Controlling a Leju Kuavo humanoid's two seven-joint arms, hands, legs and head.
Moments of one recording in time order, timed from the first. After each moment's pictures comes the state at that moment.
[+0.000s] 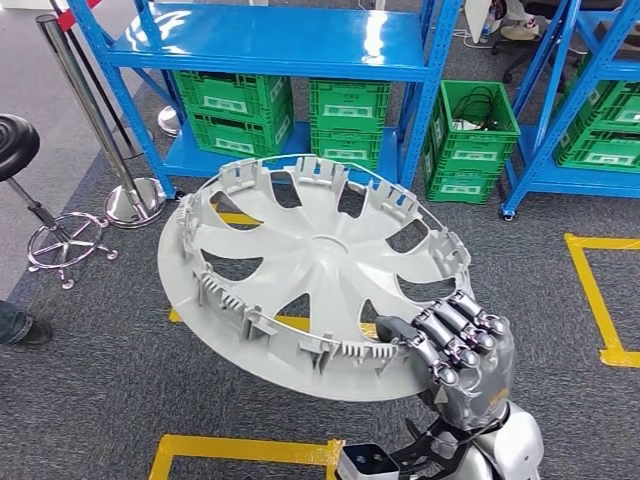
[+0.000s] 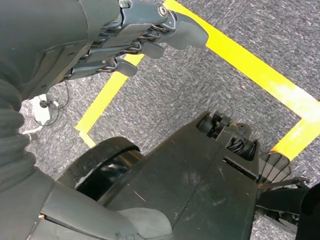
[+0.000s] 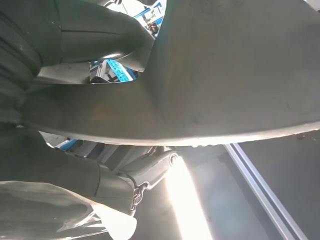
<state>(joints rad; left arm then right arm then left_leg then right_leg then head) -0.11 -0.11 -0.35 -0.28 -0.51 0.11 -0.01 0.18 0.16 0.14 -2.05 1.34 -0.69 -0.70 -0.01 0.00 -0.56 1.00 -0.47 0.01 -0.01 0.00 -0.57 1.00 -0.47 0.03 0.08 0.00</state>
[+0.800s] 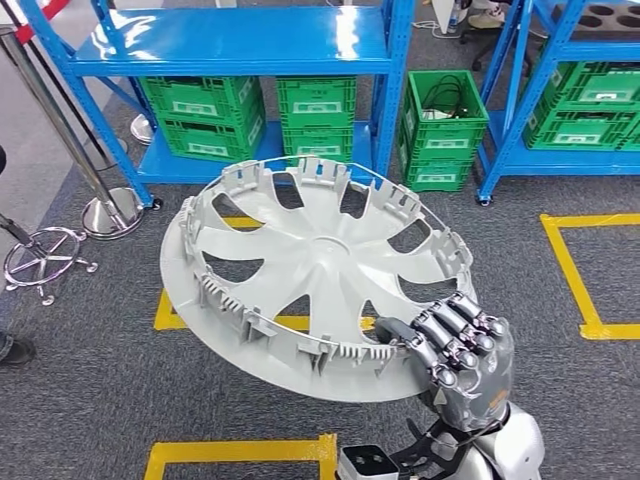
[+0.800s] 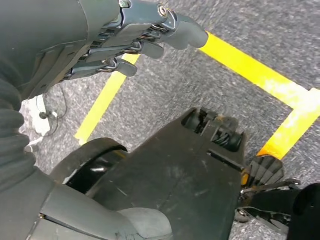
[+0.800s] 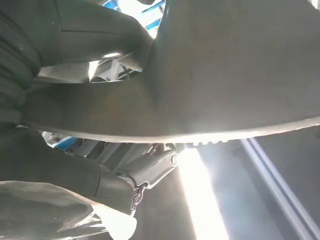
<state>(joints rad) -0.12 -0.11 -0.35 -0.28 -0.51 0.11 0.00 0.18 0.16 0.14 -2.05 1.35 -0.69 -0.70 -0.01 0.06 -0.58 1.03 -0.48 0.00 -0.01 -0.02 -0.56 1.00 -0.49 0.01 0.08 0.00</state>
